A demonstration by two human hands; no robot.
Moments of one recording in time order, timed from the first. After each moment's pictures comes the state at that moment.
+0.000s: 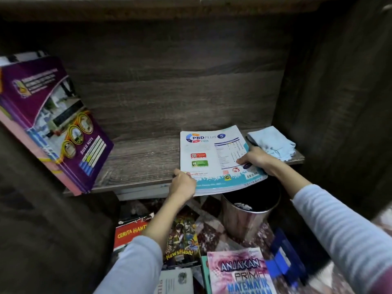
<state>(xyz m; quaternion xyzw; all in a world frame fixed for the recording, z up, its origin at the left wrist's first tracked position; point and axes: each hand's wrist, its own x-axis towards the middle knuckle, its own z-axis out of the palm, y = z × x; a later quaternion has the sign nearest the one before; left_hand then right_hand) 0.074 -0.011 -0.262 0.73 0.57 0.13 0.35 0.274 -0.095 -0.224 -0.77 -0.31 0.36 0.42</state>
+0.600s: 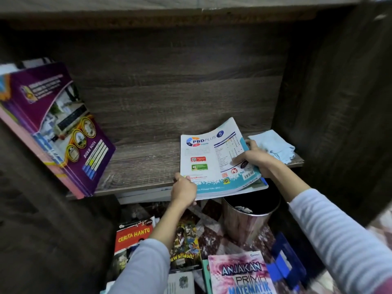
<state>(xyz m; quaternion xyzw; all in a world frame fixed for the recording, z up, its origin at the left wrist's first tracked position) 0.070 -0.016 -0.267 0.71 0.56 0.19 0.39 0.251 -0.097 -0.198 -0.74 -0.25 0.40 0.49</state>
